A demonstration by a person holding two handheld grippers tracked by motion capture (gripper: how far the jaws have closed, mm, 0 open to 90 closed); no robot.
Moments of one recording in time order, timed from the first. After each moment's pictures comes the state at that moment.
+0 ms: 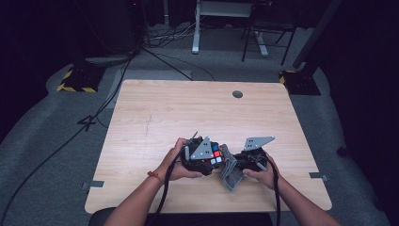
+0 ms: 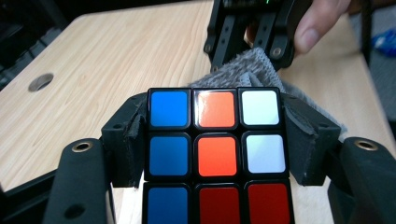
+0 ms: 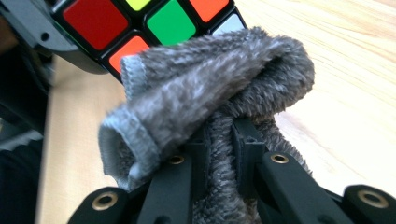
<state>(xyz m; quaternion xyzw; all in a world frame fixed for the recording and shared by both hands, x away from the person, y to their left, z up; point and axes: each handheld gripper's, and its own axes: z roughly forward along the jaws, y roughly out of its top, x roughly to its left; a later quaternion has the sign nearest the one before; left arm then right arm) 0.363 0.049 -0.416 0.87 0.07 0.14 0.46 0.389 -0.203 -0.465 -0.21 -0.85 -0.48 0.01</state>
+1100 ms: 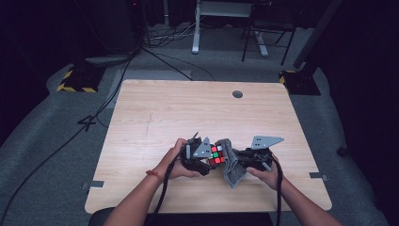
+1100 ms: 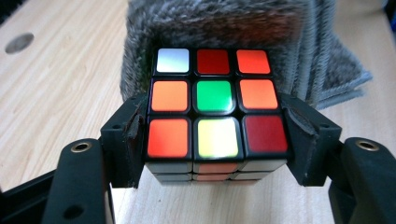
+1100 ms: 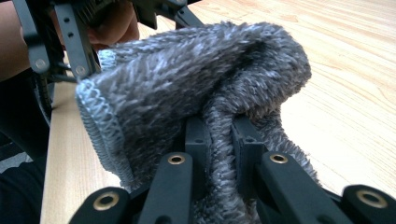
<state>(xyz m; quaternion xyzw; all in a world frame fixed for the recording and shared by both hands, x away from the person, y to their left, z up) 0.374 0.043 -0.439 0.91 0.08 0.13 0.39 0.383 -0.213 -0.453 -0.21 -0.83 -0.52 -0.04</state>
